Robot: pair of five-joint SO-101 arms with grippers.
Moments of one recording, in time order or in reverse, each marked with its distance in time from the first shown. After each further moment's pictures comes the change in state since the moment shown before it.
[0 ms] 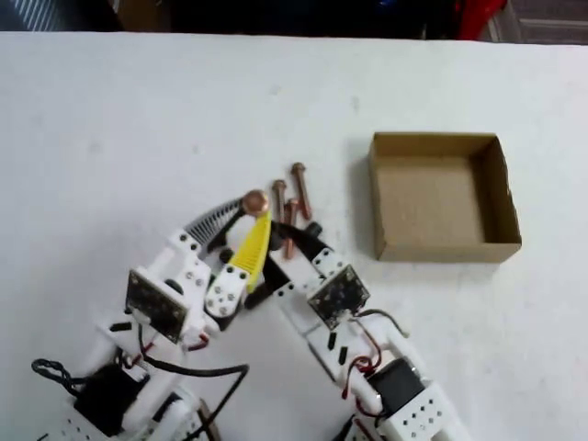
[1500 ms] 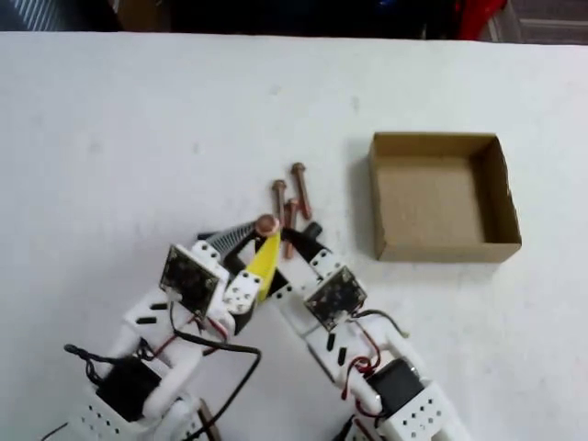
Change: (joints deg) left arm 0.4 -0.5 9.8 3.6 5.2; right arm -0.2 0.1 0.0 0.1 0.8
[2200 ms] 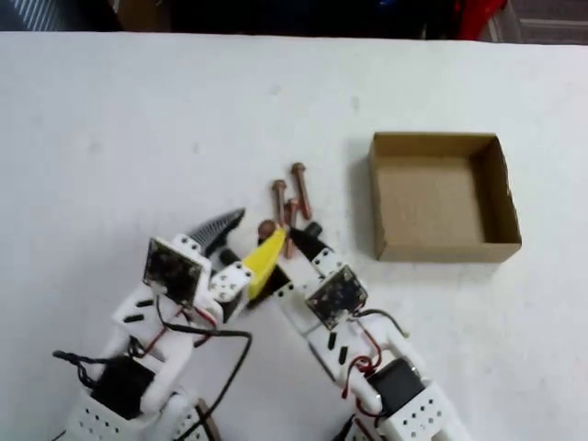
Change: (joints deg) left arm -7.3 -0.4 0.1 0.0 -0.2; right arm 0.3 0.0 0.0 0.0 0.2
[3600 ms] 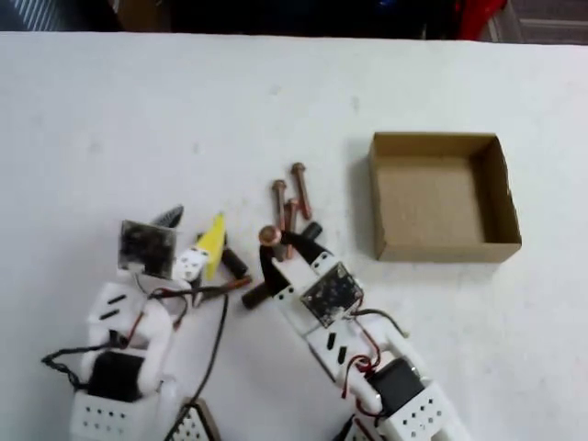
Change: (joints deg) left arm -18.9 0.4 6.9 1.2 -6.8; right arm 0.4 0.0 0.0 3.9 2.7
